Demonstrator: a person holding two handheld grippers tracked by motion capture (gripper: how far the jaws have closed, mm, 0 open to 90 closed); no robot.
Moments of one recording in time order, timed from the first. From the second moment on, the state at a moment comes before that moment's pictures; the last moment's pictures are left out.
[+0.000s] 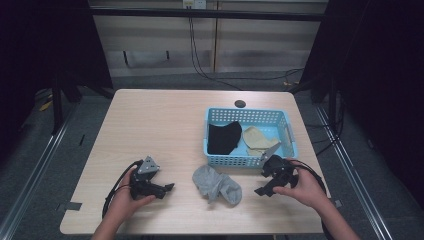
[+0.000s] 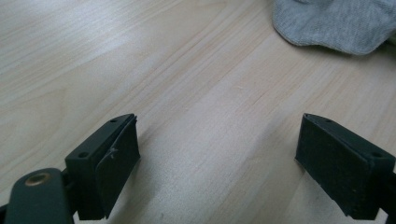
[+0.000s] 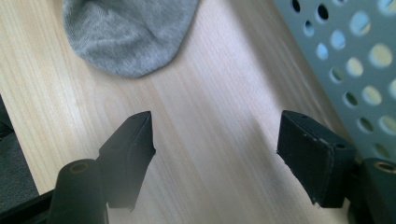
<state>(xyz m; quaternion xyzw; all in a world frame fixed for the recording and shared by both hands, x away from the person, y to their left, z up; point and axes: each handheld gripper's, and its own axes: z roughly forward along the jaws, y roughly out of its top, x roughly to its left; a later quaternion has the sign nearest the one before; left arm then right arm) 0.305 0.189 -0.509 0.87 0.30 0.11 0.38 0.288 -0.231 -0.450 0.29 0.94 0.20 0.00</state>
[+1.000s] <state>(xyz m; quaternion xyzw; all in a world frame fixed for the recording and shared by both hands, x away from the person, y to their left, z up) 0.305 0.189 -0.509 0.87 0.30 0.12 0.37 0.278 -0.264 -0.492 0.27 0.92 0.28 0.06</state>
